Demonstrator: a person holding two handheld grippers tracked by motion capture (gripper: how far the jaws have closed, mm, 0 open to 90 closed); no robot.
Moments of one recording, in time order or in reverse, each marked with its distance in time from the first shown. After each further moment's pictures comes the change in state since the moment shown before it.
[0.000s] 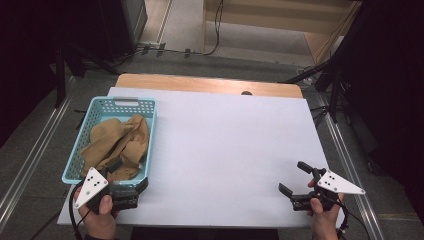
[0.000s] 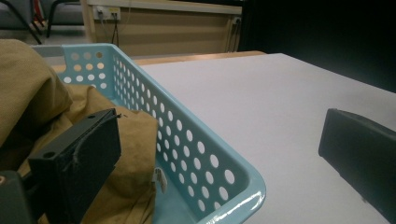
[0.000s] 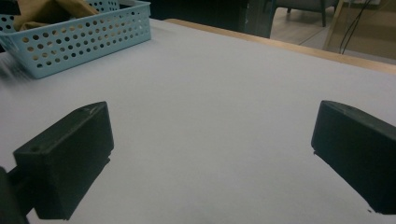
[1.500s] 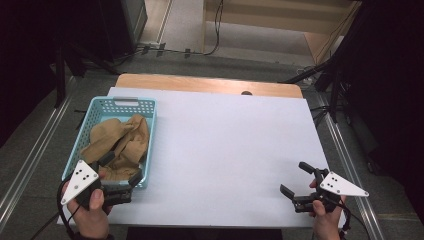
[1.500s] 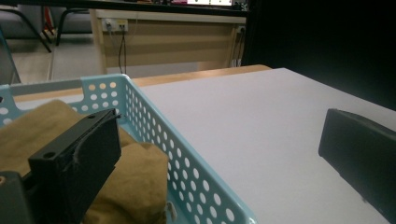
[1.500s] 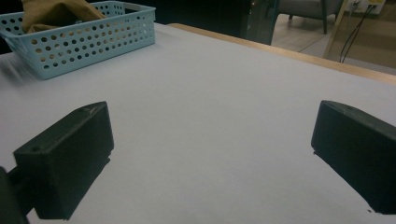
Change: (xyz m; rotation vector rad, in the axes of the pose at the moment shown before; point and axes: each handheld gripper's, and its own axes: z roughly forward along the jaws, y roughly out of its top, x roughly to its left) left arm 0.000 0.039 -0.013 -0.021 0.023 0.006; right arm 0.002 0.003 -0.006 -0.017 0.008 -0.026
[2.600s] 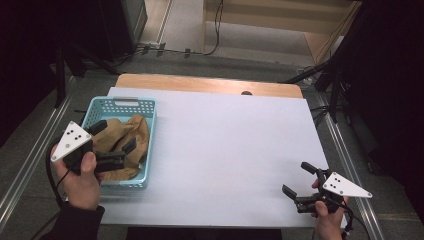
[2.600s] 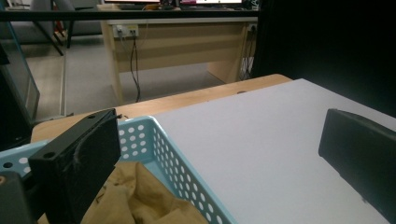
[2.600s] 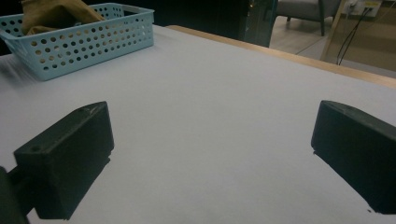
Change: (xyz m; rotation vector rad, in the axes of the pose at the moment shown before) left arm 0.031 0.074 0.025 0.033 0.032 0.030; right arm -0.002 0.001 -0.005 -0.005 -0.006 0.002
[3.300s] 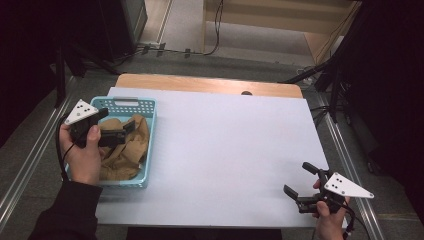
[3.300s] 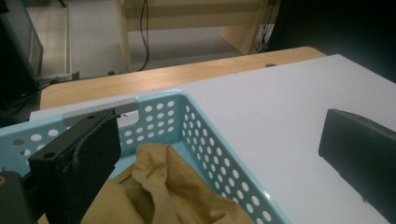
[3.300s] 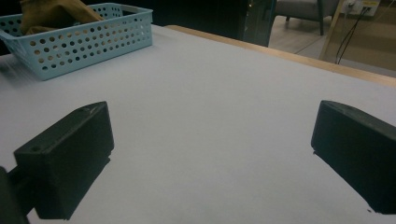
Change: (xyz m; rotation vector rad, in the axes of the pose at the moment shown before) left arm 0.046 0.000 0.048 0.169 0.041 -0.064; right arm -0.002 -0.001 -0.002 -0.001 -0.002 0.003
